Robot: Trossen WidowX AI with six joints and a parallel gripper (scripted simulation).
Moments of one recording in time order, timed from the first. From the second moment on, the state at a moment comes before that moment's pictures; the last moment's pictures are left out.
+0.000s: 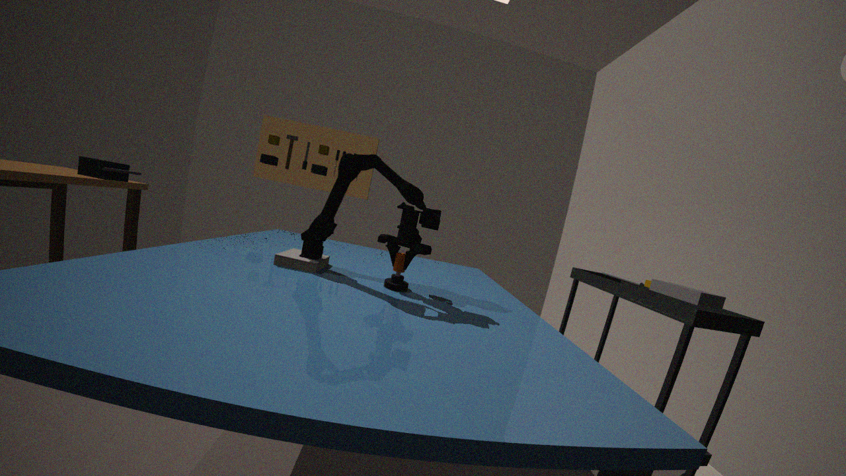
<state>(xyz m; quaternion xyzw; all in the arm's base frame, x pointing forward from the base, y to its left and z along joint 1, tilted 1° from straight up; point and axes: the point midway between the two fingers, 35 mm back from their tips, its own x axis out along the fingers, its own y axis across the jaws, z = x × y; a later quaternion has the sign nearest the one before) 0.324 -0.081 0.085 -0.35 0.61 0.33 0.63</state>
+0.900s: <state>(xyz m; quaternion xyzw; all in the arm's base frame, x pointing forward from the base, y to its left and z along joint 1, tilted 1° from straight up) 0.331 -0.082 0.086 -0.24 0.65 0.23 0.68</state>
